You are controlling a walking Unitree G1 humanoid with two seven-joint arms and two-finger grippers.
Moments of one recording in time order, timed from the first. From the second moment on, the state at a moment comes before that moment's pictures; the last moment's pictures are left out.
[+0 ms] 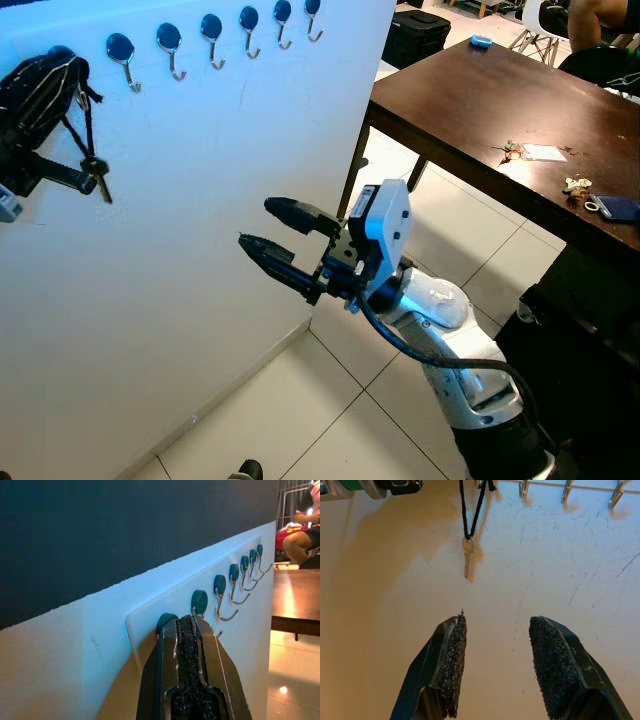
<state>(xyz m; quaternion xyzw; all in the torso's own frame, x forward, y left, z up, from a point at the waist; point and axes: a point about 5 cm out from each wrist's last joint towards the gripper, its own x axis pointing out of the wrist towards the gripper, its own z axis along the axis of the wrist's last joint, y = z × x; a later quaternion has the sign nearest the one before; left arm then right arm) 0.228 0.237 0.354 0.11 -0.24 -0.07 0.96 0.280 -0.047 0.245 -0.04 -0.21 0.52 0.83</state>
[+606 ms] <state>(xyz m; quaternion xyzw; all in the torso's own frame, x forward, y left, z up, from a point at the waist) 0.233 0.235 0.337 0.14 -0.21 -0.06 0.97 0.280 -0.046 0.246 -0.04 -0.21 0.52 0.83</state>
